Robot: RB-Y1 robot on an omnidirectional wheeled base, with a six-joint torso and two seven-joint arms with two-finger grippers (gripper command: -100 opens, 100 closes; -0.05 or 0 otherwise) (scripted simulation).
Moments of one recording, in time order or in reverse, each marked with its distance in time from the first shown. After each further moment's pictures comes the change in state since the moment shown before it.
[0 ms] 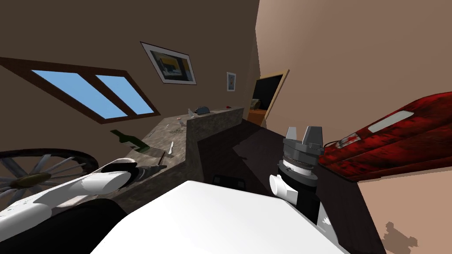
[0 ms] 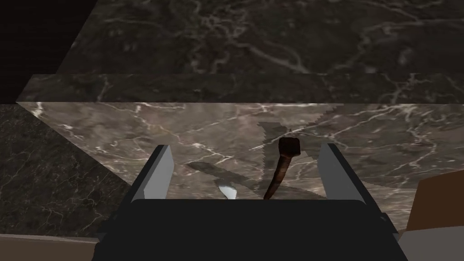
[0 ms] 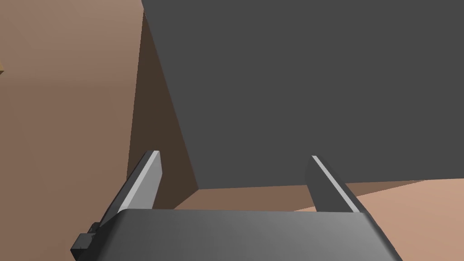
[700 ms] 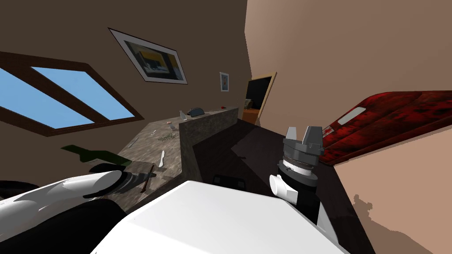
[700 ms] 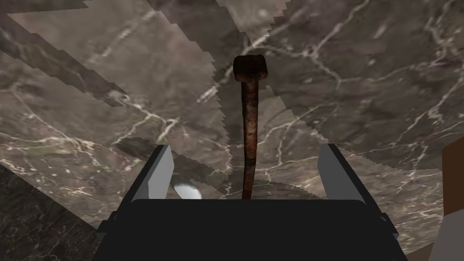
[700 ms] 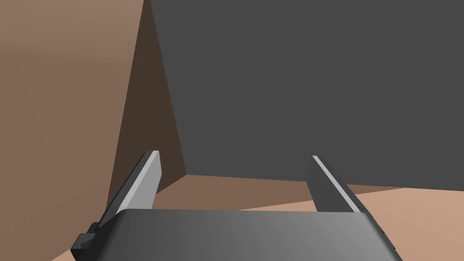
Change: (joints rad) left arm 0.018 0.097 -0.030 0.172 0.221 0.125 -0.105; right arm 0.000 0.000 0.000 0.000 0.000 0.000 0.000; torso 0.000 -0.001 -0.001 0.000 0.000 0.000
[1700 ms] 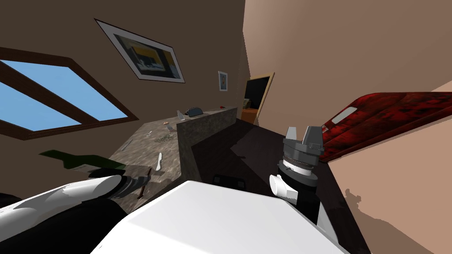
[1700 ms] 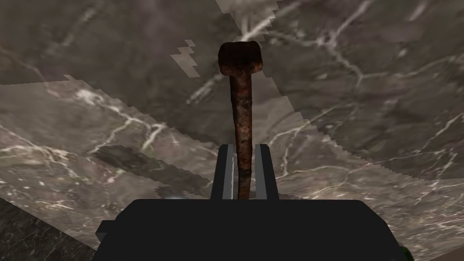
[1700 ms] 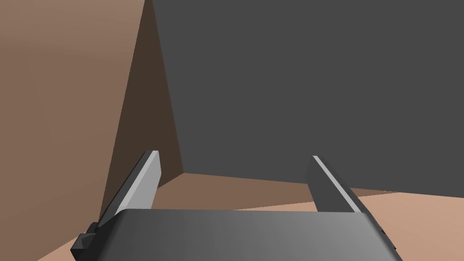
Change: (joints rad) left arm -0.023 -0.048 -0.040 0.013 -0.051 -0.021 0.019; right arm 0.000 0.000 0.000 0.000 0.000 0.000 0.000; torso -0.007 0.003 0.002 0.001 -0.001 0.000
